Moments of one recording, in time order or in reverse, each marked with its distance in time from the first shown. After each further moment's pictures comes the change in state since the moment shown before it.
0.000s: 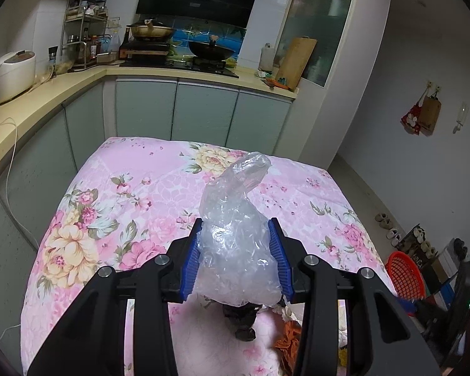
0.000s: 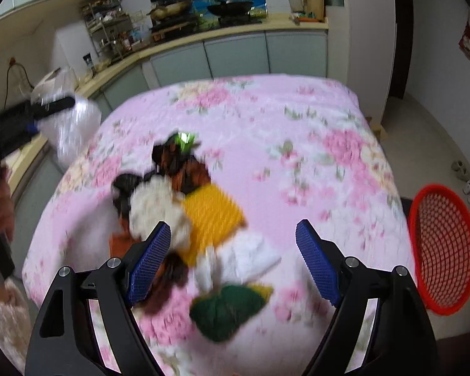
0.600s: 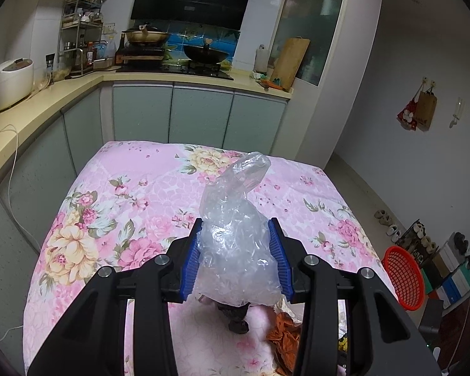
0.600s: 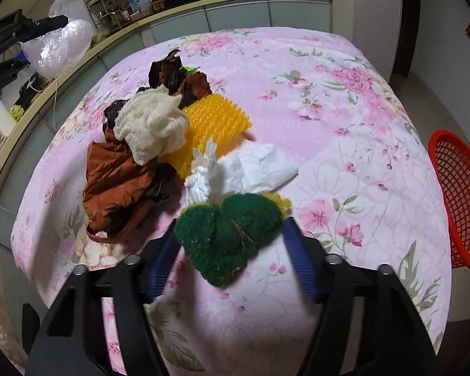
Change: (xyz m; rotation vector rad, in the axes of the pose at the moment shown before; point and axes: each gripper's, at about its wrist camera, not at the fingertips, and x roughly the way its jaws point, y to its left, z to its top) left arm -0.011 -0.011 -0.006 0.027 -0.008 0.000; right arm 0.027 0.003 -0.059 0.001 0.115 0.000
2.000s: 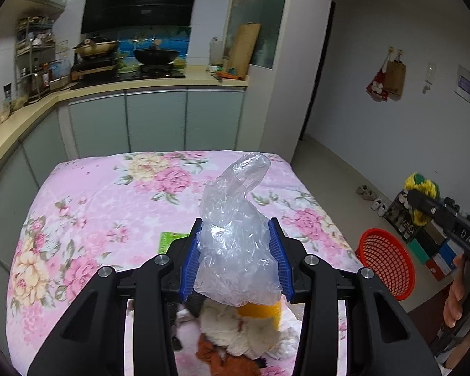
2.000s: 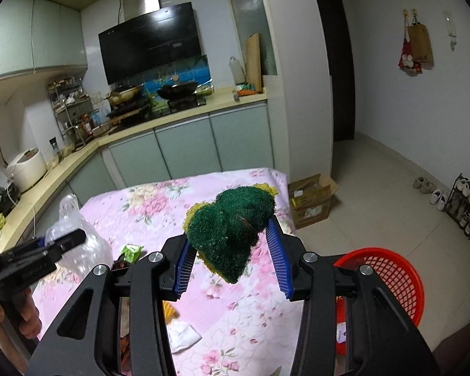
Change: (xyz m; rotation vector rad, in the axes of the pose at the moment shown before) left arm 0.034 -0.098 -0.001 0.163 0.026 -0.105; right arm -0.140 -0.086 0.105 0.157 -0.486 -0.158
